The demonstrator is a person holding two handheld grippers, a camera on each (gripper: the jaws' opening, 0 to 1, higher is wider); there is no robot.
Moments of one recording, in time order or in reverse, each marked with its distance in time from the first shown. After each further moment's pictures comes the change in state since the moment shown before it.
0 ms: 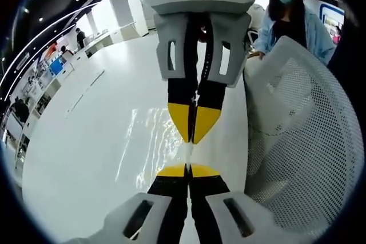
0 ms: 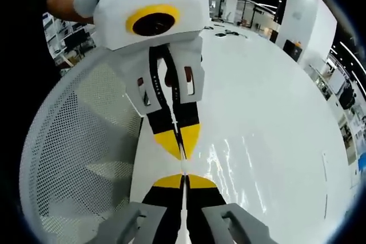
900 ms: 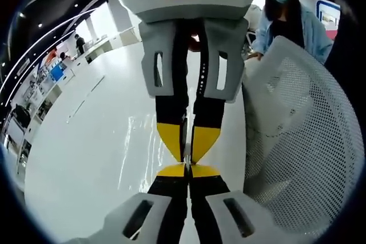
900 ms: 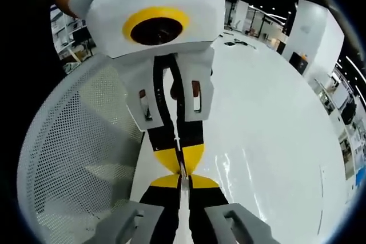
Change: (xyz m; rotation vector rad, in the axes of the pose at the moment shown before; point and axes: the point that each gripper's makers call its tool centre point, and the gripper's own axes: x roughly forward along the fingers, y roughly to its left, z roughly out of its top) left arm -0.002 -0.004 0.002 0.030 -0.024 0.004; right arm 0.013 0.008 0.022 -0.038 -0.023 0.015
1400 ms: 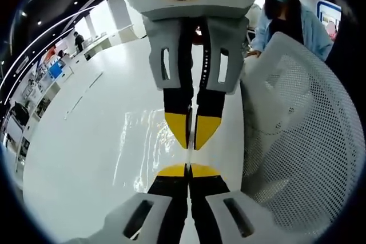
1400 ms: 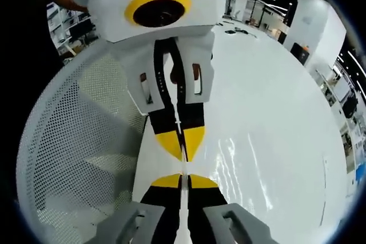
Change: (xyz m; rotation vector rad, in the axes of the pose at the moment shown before) left arm 0.004 -0.004 -0.010 -0.015 0.018 -0.008; right arm 0.001 0.007 -0.026 0.039 0.089 0.004
